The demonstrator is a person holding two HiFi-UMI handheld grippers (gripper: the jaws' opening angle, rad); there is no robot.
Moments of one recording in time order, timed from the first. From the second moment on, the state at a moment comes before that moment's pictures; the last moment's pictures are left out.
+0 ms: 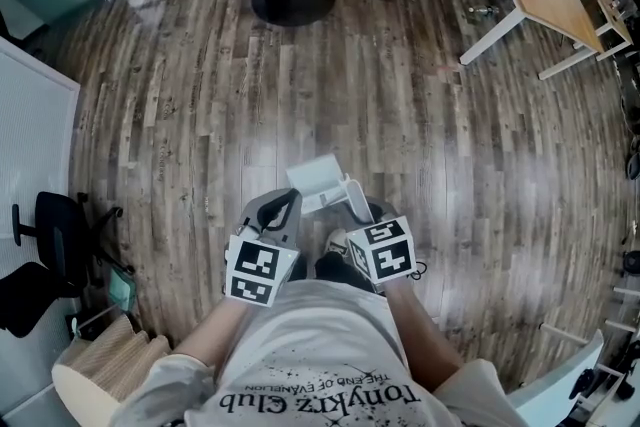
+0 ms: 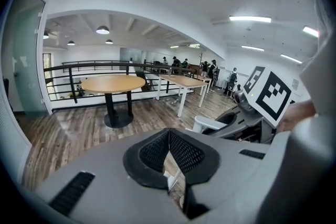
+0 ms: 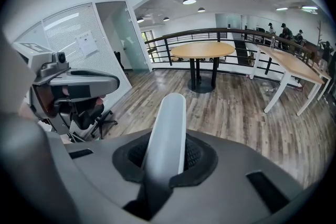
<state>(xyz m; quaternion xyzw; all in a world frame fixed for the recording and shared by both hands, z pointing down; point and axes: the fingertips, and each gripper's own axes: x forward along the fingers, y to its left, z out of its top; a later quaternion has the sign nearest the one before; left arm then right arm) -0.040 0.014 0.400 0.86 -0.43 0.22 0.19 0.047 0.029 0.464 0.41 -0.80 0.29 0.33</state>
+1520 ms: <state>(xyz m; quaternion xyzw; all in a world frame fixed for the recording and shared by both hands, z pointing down) -0.041 0.024 0.397 0.86 -0.42 0.22 0.19 0.048 0.031 0.459 0.41 -0.80 0.29 0.33</state>
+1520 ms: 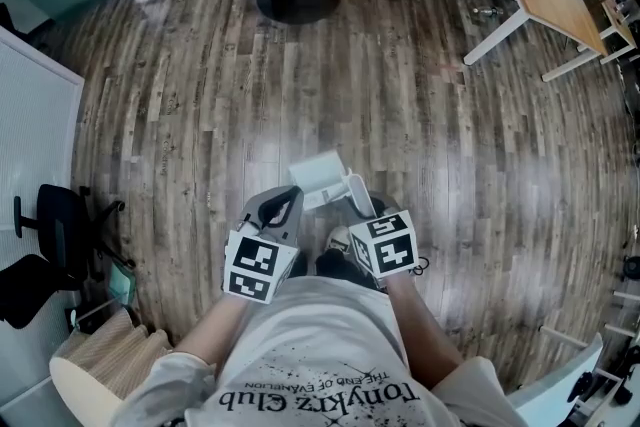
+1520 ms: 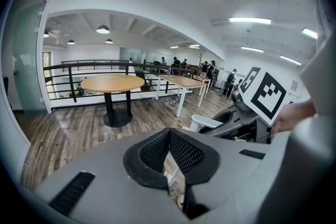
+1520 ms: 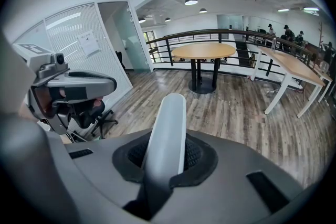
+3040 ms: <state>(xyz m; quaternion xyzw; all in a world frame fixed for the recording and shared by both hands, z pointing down) -0.048 0.002 0.432 0.86 -0.41 0.23 0.20 0.043 0.002 0.513 0.40 -0.80 0.29 0.34</state>
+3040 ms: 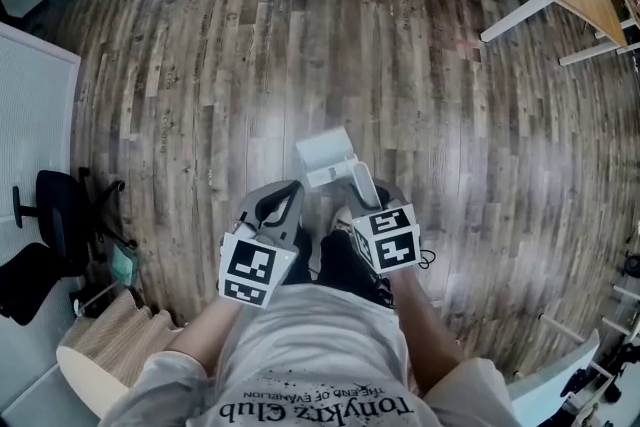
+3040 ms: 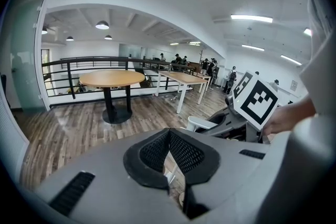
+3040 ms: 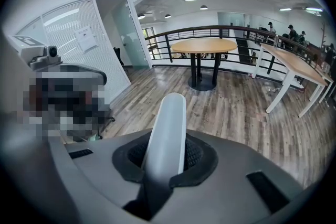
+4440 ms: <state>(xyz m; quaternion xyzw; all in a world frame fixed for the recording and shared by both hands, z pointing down) -0.062 -0.013 0.481 0.84 -0.42 0.25 0.23 0.042 -0.040 0.605 0.43 -0.77 0.32 0.34</state>
